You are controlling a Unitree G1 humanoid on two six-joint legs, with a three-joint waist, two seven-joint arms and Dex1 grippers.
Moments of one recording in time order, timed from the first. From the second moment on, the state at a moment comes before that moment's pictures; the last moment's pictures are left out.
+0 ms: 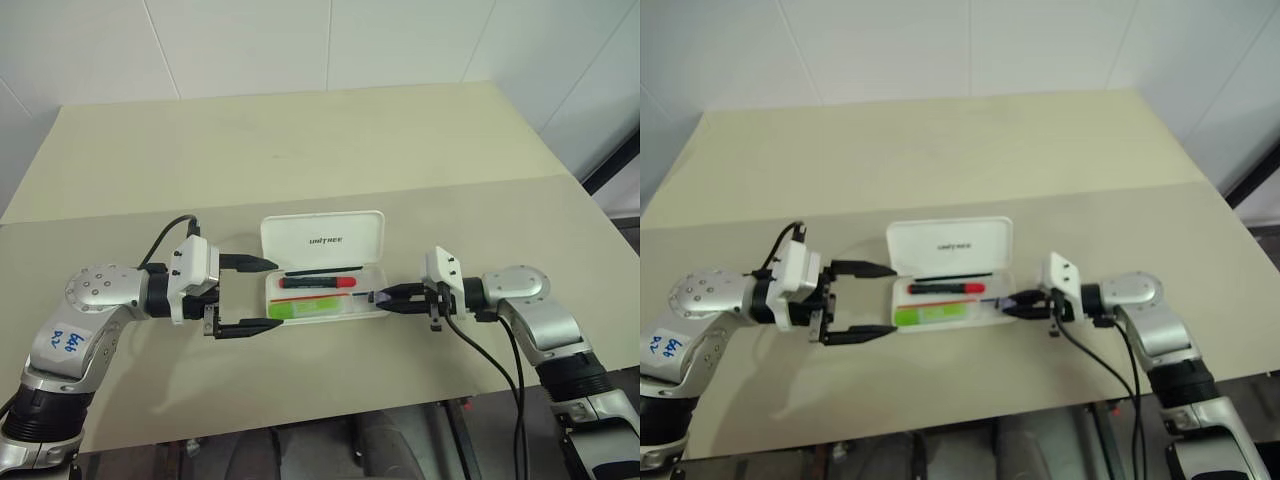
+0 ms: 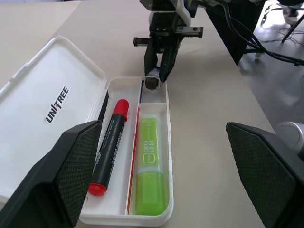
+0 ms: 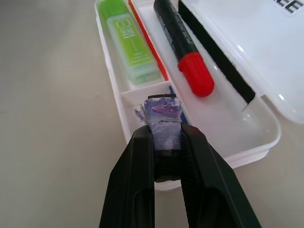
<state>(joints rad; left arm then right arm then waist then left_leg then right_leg) -0.27 0.80 0.07 -0.31 -0.53 0.35 -1.12 -0.46 -0.64 0.16 0.15 0.27 0.16 1.28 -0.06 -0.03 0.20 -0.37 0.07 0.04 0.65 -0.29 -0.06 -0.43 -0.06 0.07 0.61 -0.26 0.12</state>
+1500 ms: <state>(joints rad) -0.23 0.78 0.24 -0.06 -0.53 0.19 -1.10 -0.24 -0.81 -0.15 -0.35 0.54 0.31 1.18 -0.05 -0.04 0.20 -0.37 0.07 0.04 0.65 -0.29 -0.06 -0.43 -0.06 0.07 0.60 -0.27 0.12</state>
